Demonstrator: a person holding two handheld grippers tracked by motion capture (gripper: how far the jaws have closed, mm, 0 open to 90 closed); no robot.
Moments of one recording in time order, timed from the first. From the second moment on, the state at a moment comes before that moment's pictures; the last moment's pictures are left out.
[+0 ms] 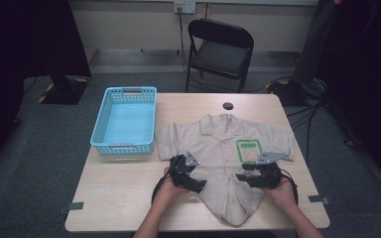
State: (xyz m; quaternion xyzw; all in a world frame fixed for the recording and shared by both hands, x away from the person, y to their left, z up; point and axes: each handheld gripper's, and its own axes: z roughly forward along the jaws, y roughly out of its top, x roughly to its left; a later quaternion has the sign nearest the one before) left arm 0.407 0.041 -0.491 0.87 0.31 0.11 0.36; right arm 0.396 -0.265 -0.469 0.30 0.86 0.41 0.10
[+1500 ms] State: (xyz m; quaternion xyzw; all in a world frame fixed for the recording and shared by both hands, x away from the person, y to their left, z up) left arm 0.413 0.038 -0.492 0.87 0.31 0.11 0.36; right arm 0.399 -0.278 -0.460 0.30 0.84 0.45 0.06
